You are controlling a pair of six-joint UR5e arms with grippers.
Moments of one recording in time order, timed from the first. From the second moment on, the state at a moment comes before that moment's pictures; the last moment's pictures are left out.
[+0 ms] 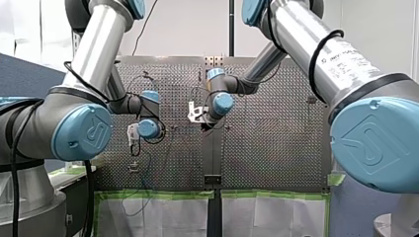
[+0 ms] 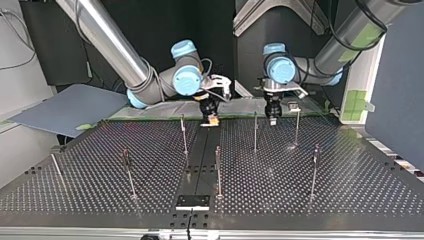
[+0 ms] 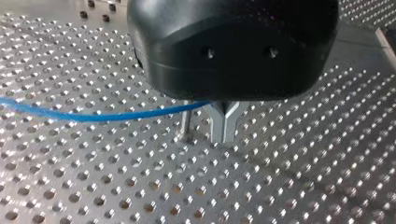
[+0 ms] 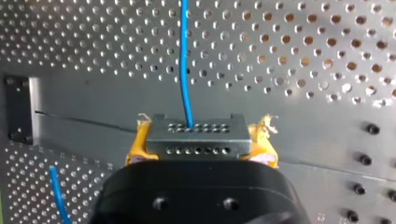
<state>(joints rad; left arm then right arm) -0.11 -2.03 -1.98 -2.35 -1.76 -1.66 2.35 -0.85 1.25 -0.05 1.64 1.62</state>
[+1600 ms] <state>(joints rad) -0.09 -2.13 -1.75 -2.58 -1.85 -1.66 2.27 -0.83 1.17 -0.08 1.60 1.61</state>
